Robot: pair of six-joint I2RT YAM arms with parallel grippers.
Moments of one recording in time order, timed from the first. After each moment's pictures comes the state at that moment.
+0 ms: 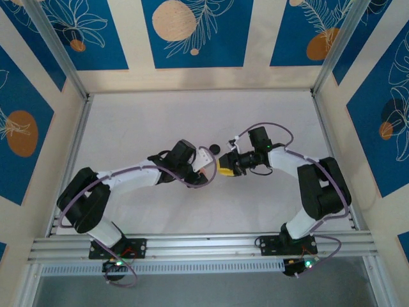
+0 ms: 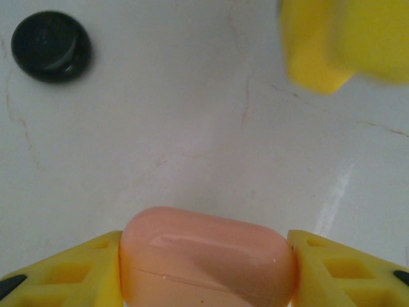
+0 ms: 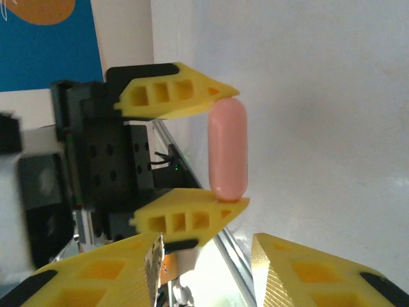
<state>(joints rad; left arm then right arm) -0.79 1.56 0.93 -0.27 0.20 0.21 0.32 1.62 0.85 -0.31 -1.13 0.51</state>
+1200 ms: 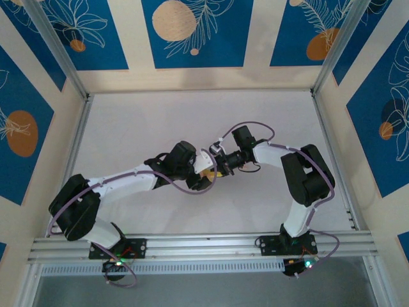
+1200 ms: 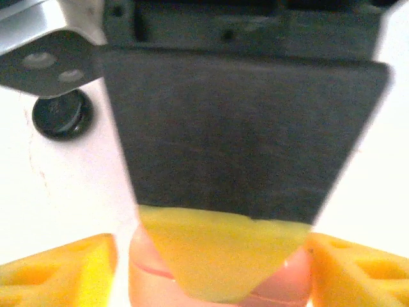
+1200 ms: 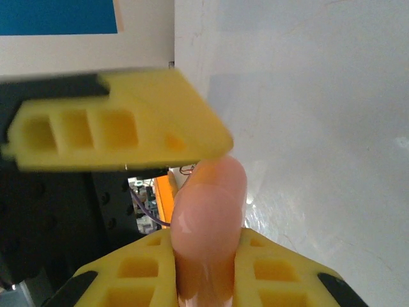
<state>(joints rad) -0.83 1.48 0.91 -0.23 0.18 0.27 0.43 1.77 0.98 -0.34 -1.23 0.43</state>
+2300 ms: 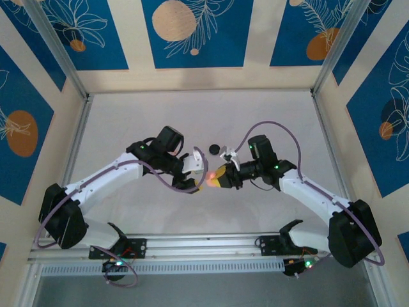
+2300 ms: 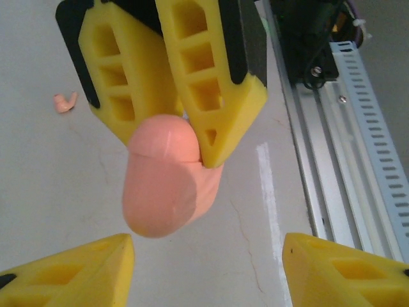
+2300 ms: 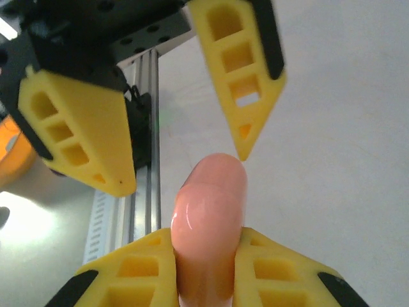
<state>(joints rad) -0.71 1.40 1.12 -0.74 0.68 0.71 0.51 1.18 0.70 -0.26 -0.98 -0.19</state>
